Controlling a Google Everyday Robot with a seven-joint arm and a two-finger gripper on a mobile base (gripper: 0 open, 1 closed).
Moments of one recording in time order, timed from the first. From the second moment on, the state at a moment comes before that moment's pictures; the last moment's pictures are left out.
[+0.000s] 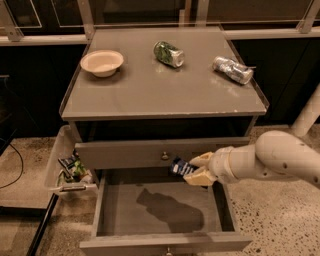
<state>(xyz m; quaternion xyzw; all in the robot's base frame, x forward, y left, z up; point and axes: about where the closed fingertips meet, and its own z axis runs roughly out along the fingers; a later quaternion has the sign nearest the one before) 0.504 -0.132 0.671 -0.47 0.79 0.19 0.35</state>
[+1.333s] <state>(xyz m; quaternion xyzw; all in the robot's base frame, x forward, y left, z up) 0.536 -0.126 0.492 -0.48 0.78 0.23 0.32</state>
